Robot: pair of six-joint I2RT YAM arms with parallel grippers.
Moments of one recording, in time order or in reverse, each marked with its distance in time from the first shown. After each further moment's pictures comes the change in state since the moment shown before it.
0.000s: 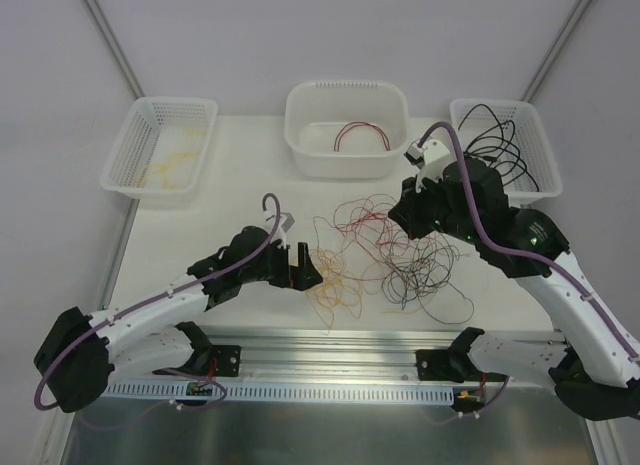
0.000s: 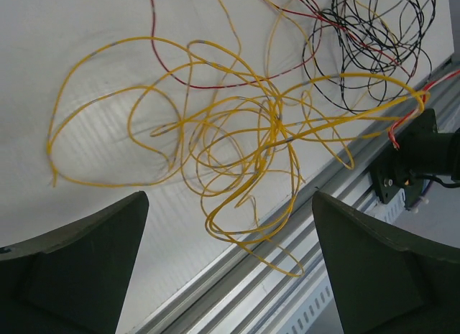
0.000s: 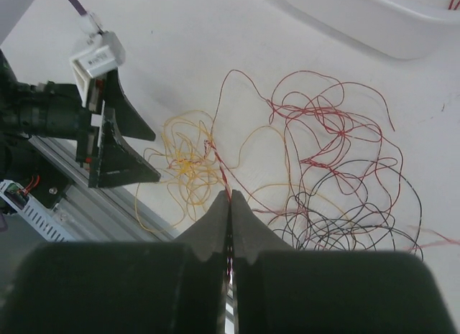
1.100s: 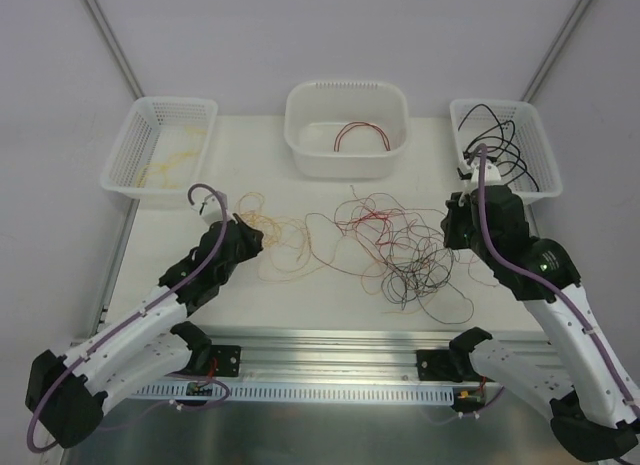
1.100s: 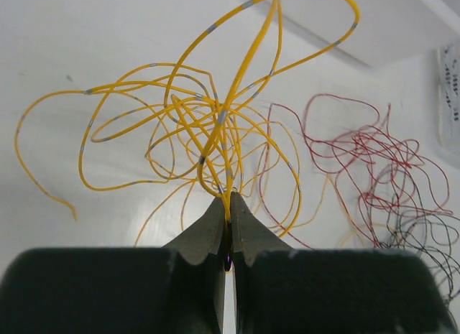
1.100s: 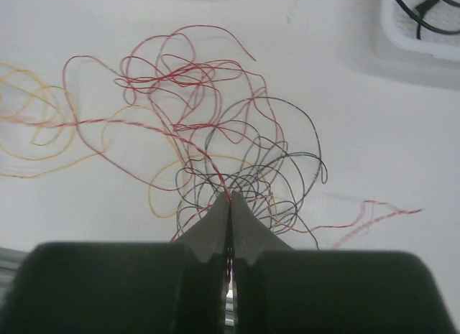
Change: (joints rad) left arm 0.086 -0.134 0.013 -0.024 -0.556 -0.190; right arm -0.222 -0.200 -0.253 -0.019 0.223 0.055
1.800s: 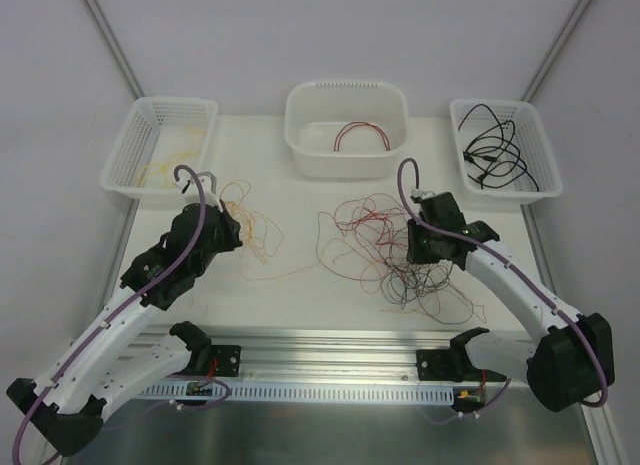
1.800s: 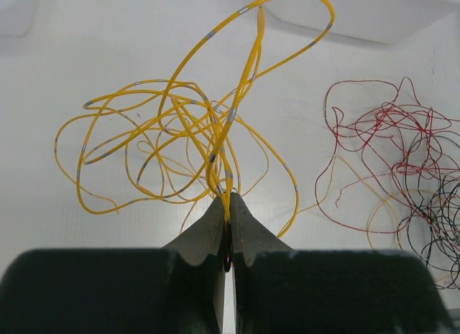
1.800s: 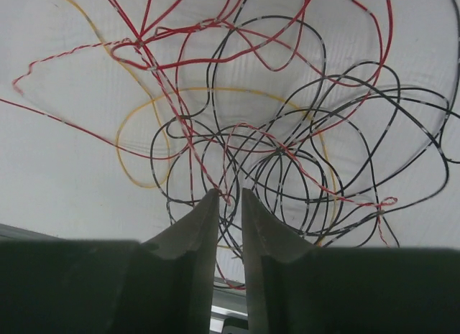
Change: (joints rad) left arm 0.050 -0.095 0.329 -0.471 -0.019 0.268; right arm -0.128 0.284 -0.367 0.250 -0.271 0.032
